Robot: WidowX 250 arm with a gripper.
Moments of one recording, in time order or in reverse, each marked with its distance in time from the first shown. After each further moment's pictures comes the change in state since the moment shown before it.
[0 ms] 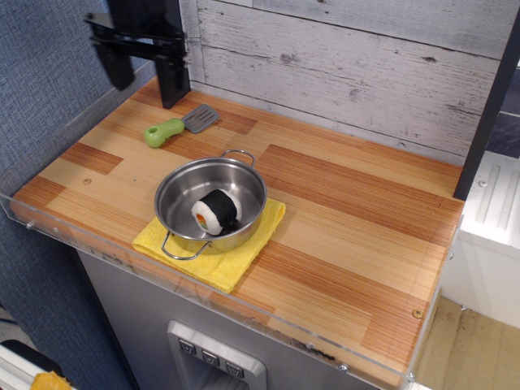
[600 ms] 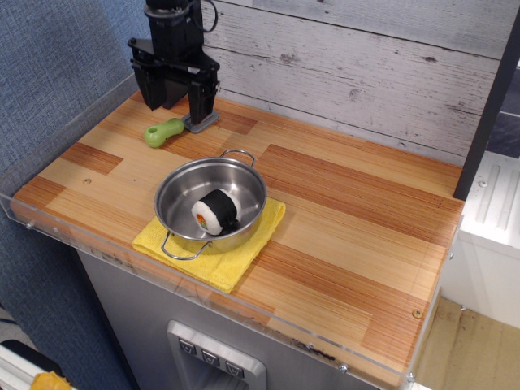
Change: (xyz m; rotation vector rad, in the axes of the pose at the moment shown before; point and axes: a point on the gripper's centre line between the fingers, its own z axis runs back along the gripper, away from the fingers) arm 0.019 -0.010 -0.042 0.025 0.056 -0.054
